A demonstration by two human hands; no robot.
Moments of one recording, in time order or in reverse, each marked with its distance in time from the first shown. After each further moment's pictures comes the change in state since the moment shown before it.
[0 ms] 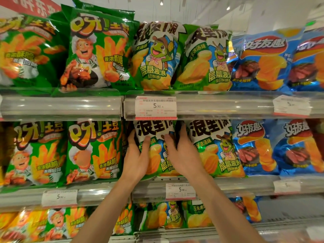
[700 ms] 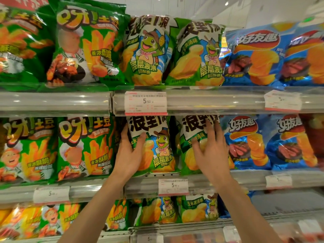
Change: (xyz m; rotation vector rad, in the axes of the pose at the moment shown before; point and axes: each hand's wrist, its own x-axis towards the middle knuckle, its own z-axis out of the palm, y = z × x) left_hand 0.001 0.001 -0.002 0.025 -0.020 0.040; right_hand -0.010 0.071 -0.056 -0.367 0.336 -0.098
